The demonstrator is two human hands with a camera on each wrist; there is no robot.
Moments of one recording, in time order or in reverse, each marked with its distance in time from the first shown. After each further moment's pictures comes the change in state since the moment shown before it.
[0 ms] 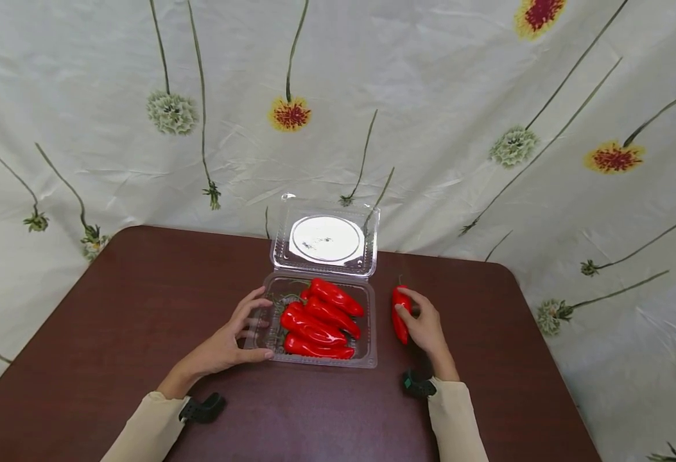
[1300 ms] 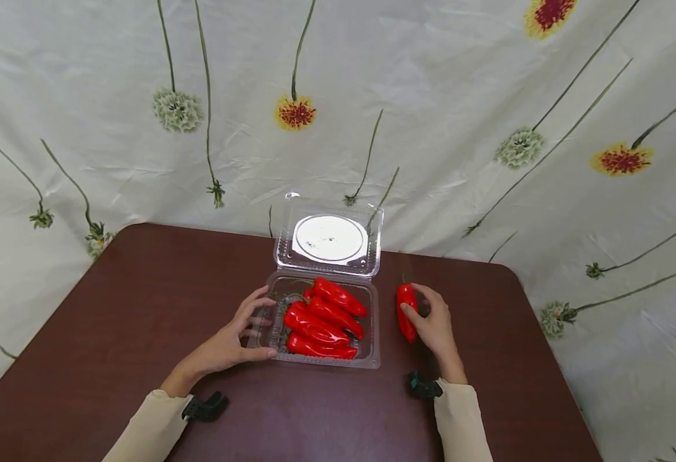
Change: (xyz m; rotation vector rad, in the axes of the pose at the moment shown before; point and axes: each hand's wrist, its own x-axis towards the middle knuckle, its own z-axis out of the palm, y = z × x) left_hand 0.000 -0.001 -0.001 0.006 -0.002 -0.004; right_hand -0.001 -0.007 -0.010 -0.062 0.080 -0.014
